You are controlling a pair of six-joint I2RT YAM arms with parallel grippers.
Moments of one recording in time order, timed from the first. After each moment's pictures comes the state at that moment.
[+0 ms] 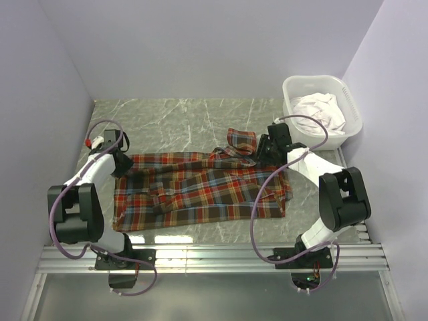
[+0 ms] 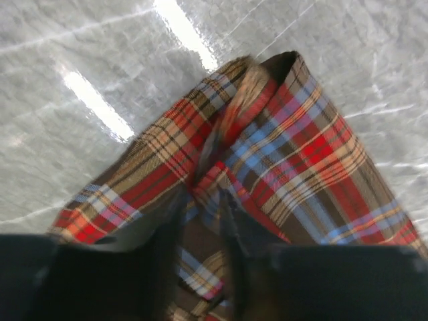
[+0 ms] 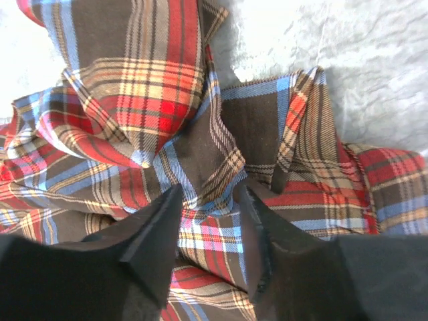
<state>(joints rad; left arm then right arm) 0.07 1.47 0.91 -0.51 -0.32 -0.82 0.27 1.61 0.97 -0.25 0.00 0.54</state>
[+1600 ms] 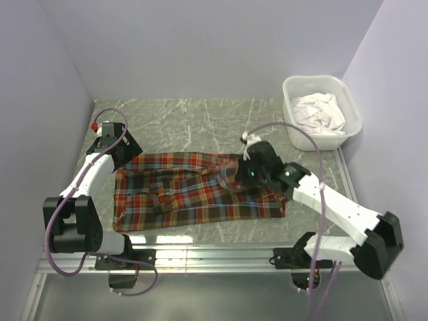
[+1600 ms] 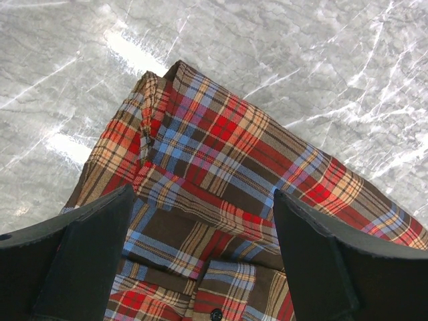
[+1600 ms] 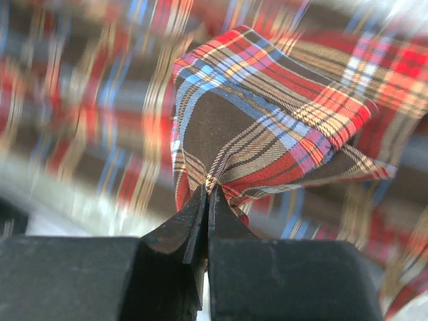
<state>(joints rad) 0.03 1.39 0.97 -0.47 -0.20 -0.59 0.70 1.22 0.99 -0.50 0.05 0.41</state>
